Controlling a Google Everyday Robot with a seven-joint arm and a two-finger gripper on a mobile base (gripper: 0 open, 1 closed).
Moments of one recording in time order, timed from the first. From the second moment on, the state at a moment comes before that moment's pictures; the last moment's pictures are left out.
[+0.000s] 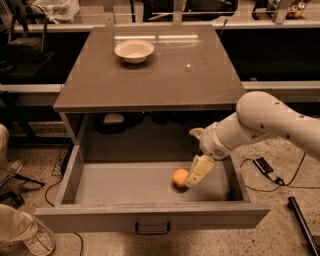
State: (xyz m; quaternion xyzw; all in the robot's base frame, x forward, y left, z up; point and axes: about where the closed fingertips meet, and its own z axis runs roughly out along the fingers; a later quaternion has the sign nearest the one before) arm 0.529 -0.095 0.687 -0.61 0.72 0.19 0.26
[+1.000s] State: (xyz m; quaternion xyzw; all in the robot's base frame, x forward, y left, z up) arm 0.537 -0.089 0.622 -0.62 0.71 0.20 0.26
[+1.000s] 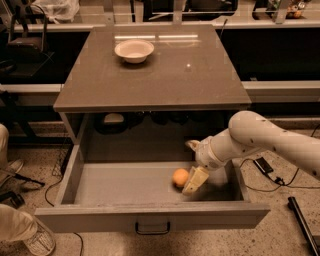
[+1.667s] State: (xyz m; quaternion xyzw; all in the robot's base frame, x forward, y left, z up) arm 0.526 -0.085 0.617 -0.63 0.70 0.20 0.28
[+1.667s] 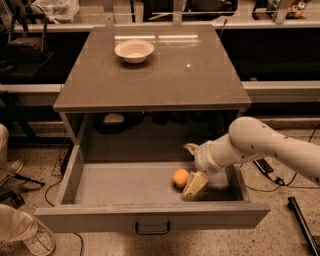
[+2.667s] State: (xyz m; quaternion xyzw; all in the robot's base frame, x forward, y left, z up) arm 0.523 -0.075 0.611 -0.63 0.70 0.21 0.27
